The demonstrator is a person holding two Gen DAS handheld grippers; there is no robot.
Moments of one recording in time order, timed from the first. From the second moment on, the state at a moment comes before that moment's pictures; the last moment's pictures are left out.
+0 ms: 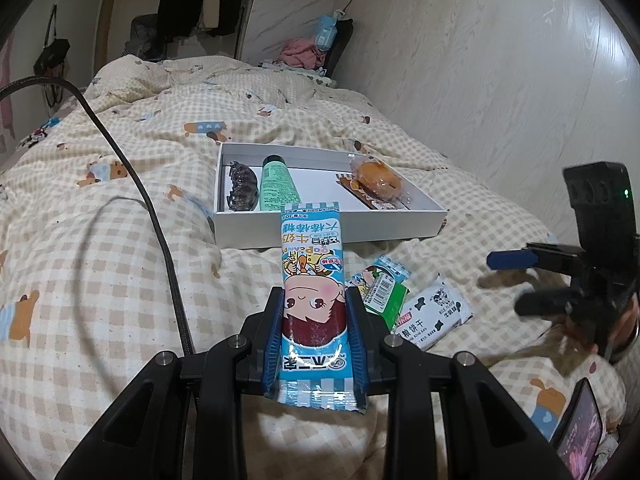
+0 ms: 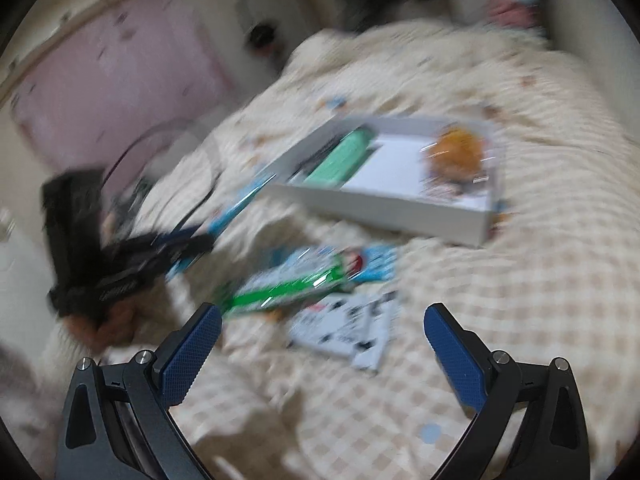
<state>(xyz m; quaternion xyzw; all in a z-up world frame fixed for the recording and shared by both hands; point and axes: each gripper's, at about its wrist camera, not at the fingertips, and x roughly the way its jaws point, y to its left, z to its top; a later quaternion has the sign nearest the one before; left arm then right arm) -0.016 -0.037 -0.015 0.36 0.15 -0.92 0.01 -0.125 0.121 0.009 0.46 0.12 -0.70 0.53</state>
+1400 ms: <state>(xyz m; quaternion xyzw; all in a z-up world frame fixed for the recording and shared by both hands) -0.022 -0.037 -0.020 0.37 0.15 -0.92 0.01 -0.134 0.062 -0.008 0.45 0.40 -0.59 0.54</state>
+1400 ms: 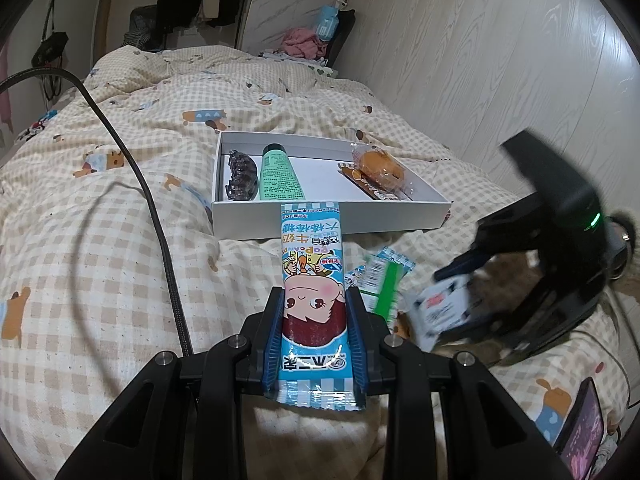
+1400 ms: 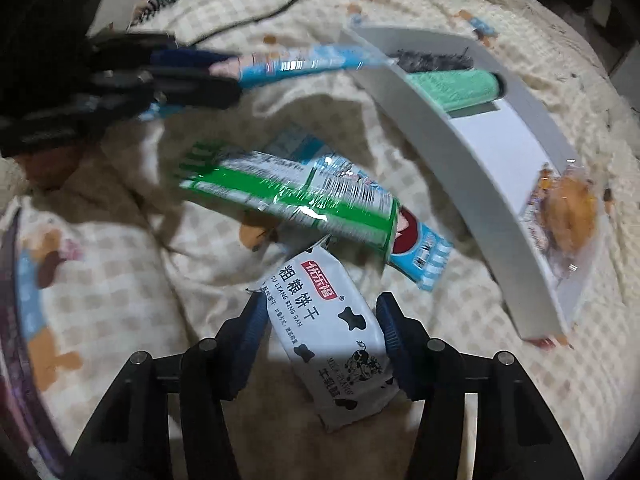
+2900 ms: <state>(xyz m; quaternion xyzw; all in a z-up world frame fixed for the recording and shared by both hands) -0.025 -0.035 -0.022 0.38 0.14 -0.91 0.01 -0.140 0.096 -0.023 0.48 0.42 -0.64 0.44</state>
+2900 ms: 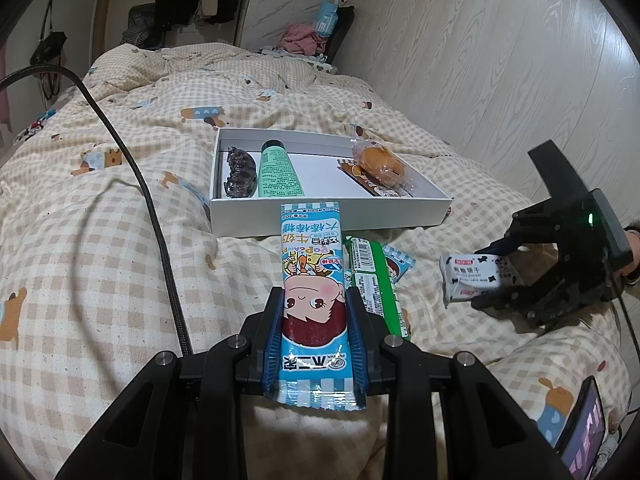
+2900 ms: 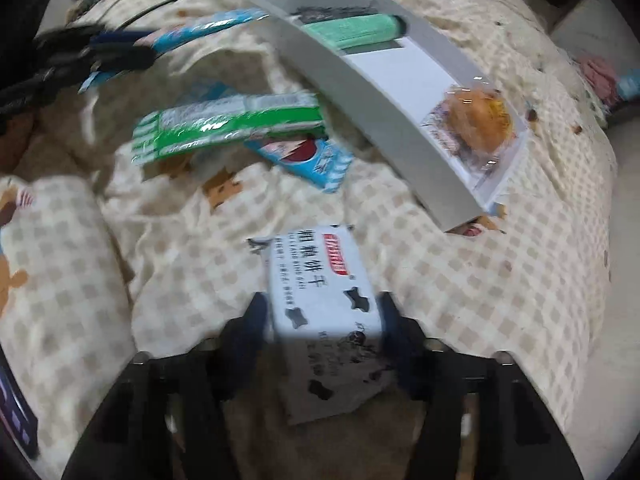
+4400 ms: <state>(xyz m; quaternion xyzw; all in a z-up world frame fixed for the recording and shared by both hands) -0.025 -0.034 -0.020 0.38 0.14 -0.91 0.00 -0.131 0.138 -0.020 0.49 -0.02 -0.69 0.52</state>
